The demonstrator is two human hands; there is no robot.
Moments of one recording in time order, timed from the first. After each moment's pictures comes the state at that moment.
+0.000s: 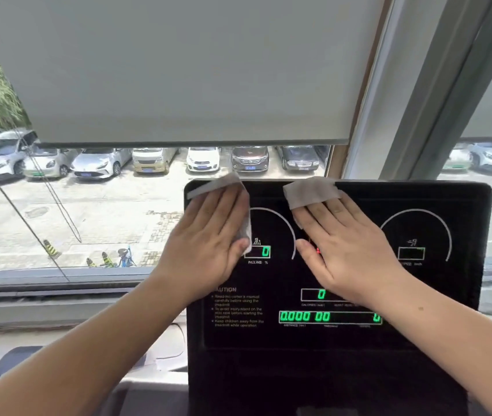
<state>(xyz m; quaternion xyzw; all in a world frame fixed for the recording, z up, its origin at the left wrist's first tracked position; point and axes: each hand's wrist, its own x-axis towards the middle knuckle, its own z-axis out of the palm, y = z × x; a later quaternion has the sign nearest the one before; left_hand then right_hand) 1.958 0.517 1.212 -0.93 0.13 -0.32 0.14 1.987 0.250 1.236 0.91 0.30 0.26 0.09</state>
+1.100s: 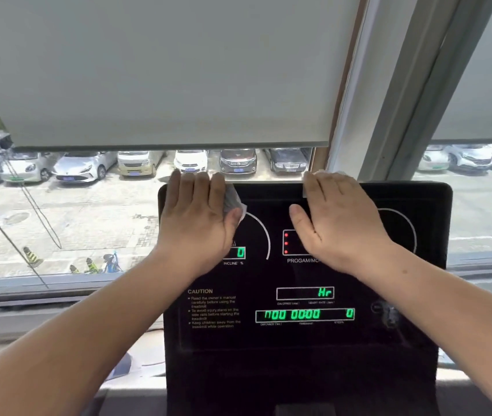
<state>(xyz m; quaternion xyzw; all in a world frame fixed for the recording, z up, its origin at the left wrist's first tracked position) 1.977 0.480 1.252 -0.95 0.03 -0.30 0.07 2.005 0.234 1.273 0.94 0.21 0.25 0.04</state>
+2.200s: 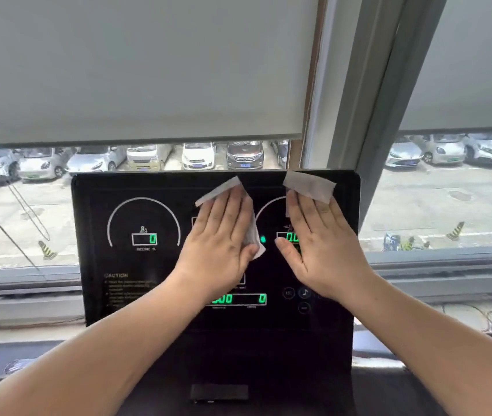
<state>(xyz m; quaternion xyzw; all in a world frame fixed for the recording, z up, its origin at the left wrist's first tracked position) 1.976 0.316 1.196 -0.95 0.13 -0.27 0.12 2.008 0.090 1.209 0.93 0.25 0.25 0.03</state>
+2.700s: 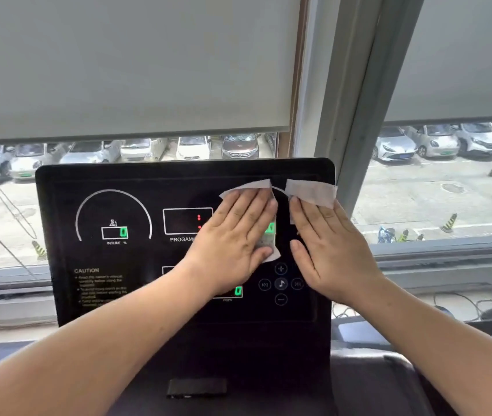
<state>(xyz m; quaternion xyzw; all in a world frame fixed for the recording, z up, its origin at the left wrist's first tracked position) 1.985 0.259 1.195 -0.92 0.22 -0.28 0.18 2.003 0.029 1.185 0.92 0.29 0.28 -0.01</state>
